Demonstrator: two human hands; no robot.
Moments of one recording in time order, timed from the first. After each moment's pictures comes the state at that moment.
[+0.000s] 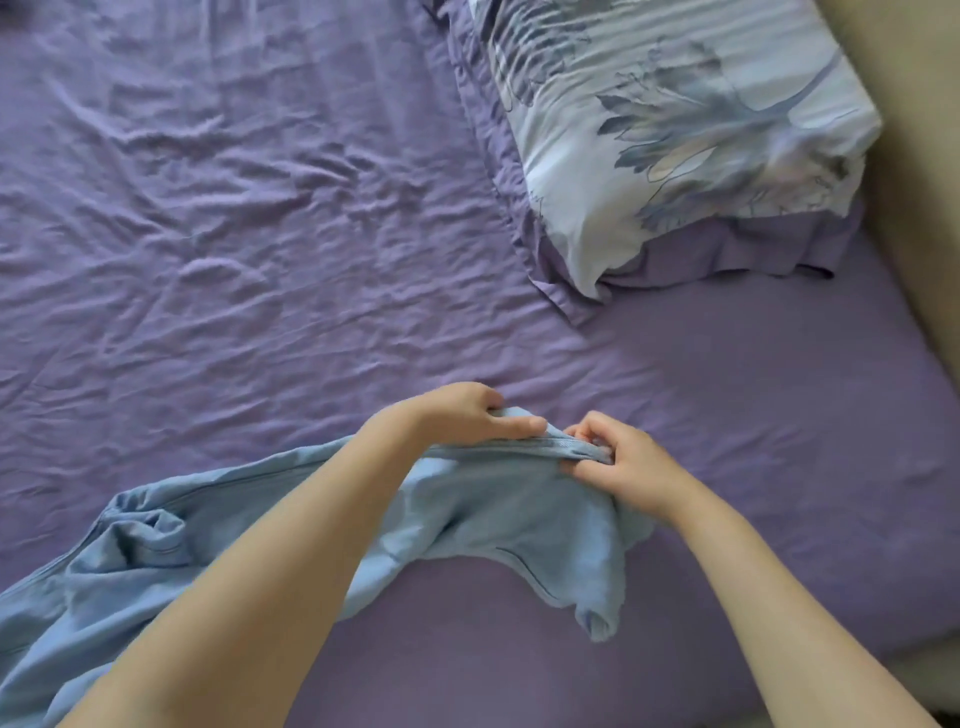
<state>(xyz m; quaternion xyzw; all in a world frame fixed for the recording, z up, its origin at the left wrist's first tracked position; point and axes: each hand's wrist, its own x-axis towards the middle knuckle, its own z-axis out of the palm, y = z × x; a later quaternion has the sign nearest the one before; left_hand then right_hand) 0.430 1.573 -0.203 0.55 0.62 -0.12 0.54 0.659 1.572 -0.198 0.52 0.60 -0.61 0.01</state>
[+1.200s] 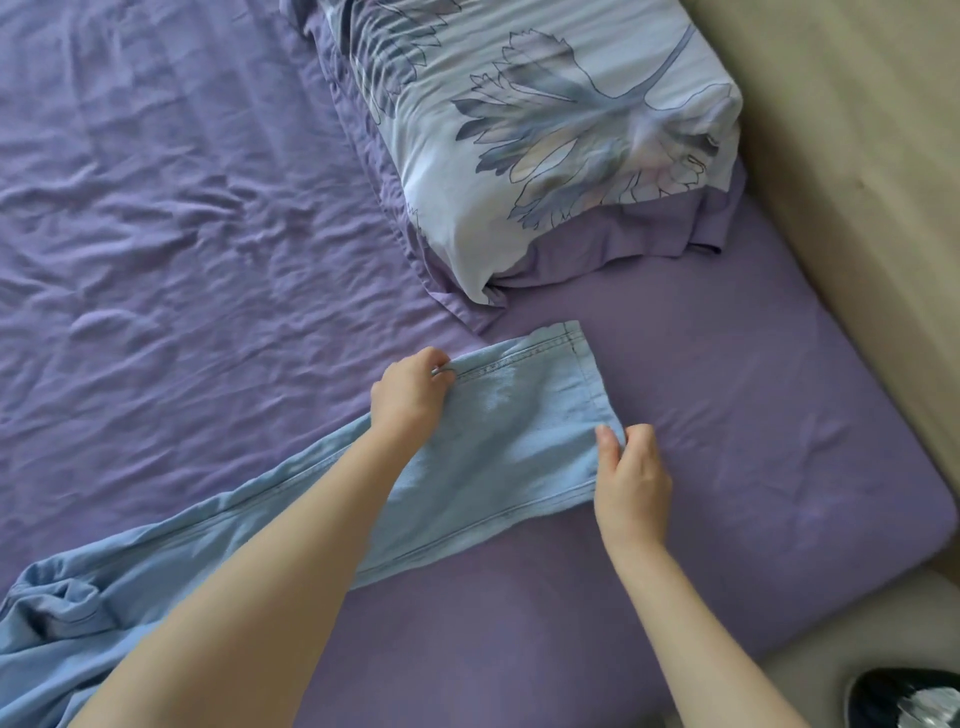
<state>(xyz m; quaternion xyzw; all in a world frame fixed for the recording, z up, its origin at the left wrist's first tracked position) 0.504 1.610 -0.229 0.48 0.81 0.02 0.34 0.726 1.552 -0.231 0.80 0.52 -0.28 -0.11</state>
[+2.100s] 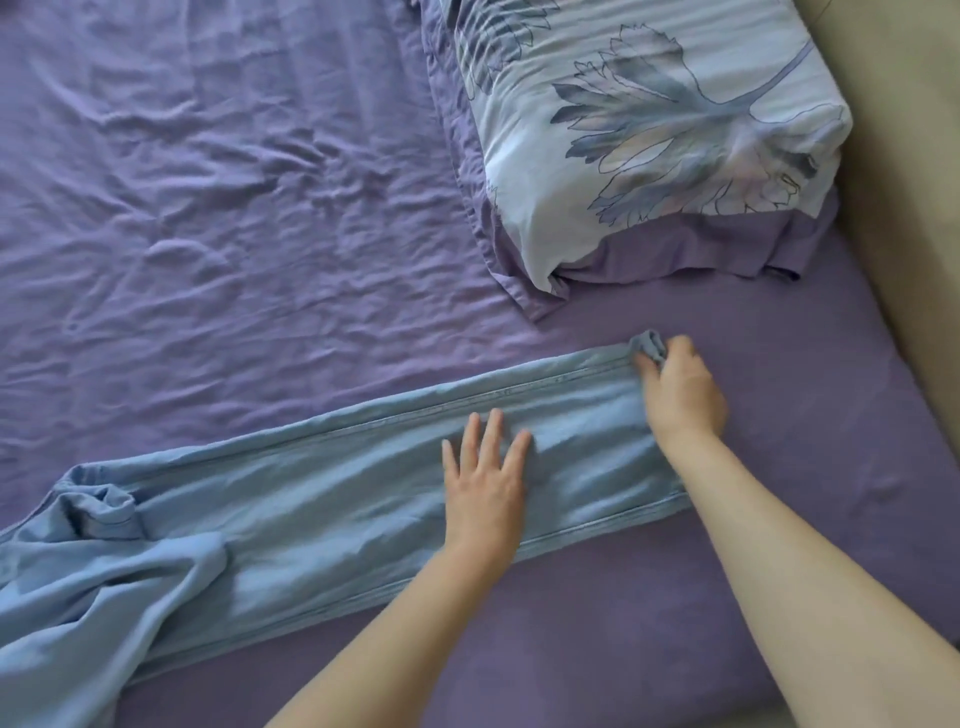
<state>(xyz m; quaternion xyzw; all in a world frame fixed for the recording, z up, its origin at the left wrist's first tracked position) 0.571 1.490 -0.250 0.58 0.77 -0.08 0.27 0.723 1.651 -0.247 0.73 0.62 -0.27 0.00</state>
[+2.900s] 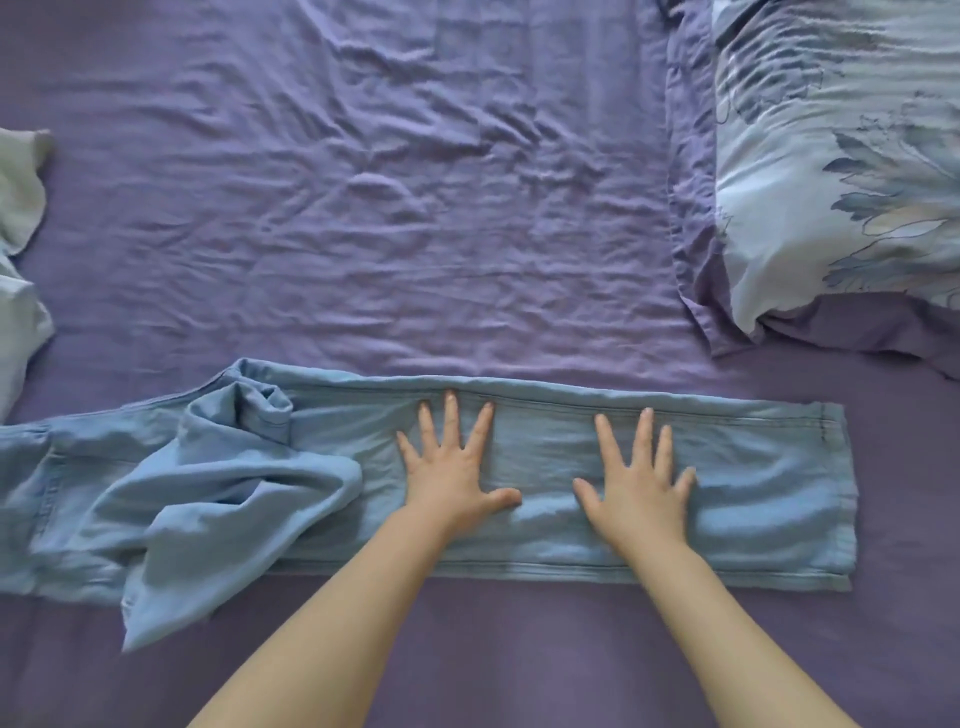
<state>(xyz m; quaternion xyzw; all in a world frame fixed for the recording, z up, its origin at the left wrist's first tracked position) 0.403 1.406 -0.263 0.43 0.82 -0.11 0.36 0.579 1.512 -0.248 0.48 0.81 -0.18 0.29</state>
